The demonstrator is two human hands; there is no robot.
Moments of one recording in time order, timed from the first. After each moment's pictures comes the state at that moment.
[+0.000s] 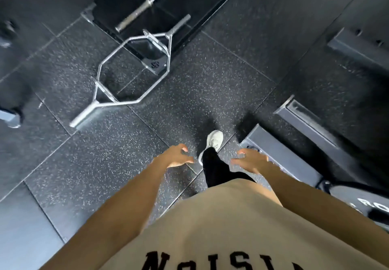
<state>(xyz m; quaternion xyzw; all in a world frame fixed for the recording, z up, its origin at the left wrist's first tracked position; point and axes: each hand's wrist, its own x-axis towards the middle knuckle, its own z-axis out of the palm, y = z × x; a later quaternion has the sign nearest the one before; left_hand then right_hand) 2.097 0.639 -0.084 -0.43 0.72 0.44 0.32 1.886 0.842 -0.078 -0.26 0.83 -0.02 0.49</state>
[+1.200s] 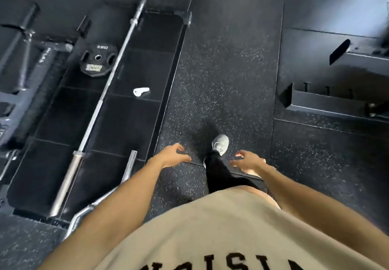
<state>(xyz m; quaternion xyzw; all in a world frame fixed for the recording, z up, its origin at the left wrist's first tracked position) 1.224 0.024 -0.055 -0.24 0.81 0.35 0.40 1.145 0.314 -0.072 -0.03 0.88 -0.16 0.45</state>
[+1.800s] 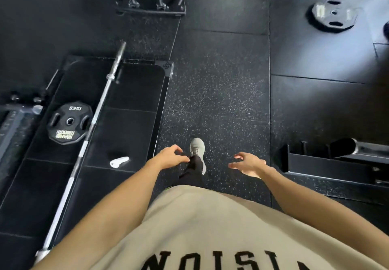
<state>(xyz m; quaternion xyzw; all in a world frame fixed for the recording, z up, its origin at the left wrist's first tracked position) 0.708 -0.071 -0.056 -0.23 0.82 0.35 0.38 0.647 0.231 -0.059 0.00 0.88 -0.19 0.44</state>
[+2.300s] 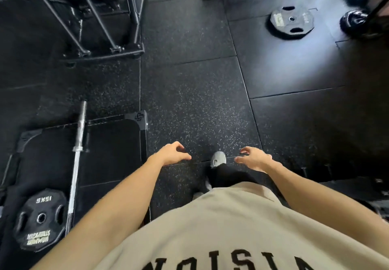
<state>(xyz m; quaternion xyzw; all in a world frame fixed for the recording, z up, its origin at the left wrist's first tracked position) 0.261 -0.111 -0.033 -0.10 0.85 0.29 0.43 0.279 0.208 -0.044 0.12 0.89 -0.22 0.39</state>
